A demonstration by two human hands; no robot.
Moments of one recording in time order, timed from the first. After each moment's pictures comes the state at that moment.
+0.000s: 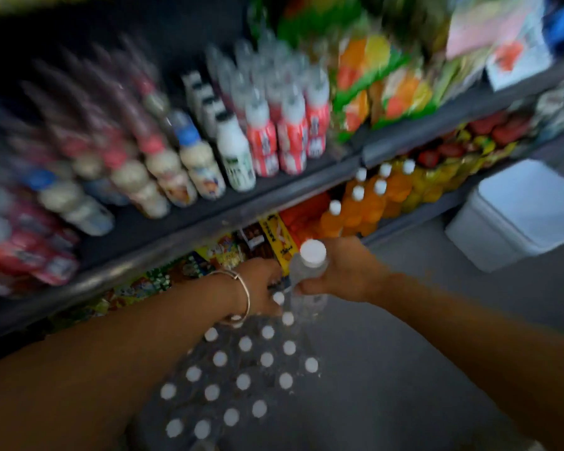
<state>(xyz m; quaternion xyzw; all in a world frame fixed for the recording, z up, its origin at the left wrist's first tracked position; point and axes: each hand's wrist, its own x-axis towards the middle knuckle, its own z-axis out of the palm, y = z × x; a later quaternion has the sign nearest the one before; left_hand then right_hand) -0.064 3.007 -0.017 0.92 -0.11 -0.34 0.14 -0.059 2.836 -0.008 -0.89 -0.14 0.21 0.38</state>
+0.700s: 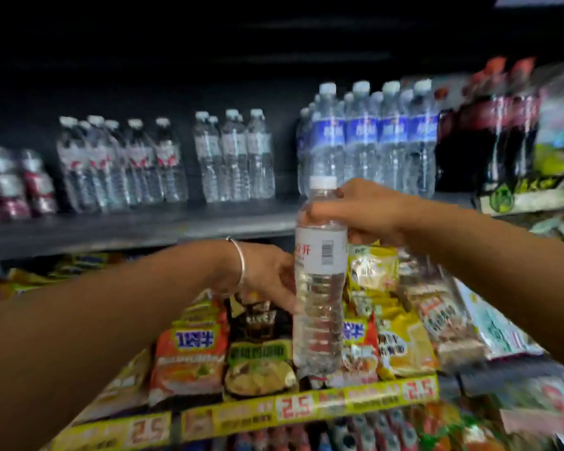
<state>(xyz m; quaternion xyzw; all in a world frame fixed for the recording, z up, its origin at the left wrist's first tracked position) -0.118 3.112 0.605 0.95 -0.10 -0.12 0.26 -0.080 2.931 0.650 -0.82 -0.35 0.01 0.45</state>
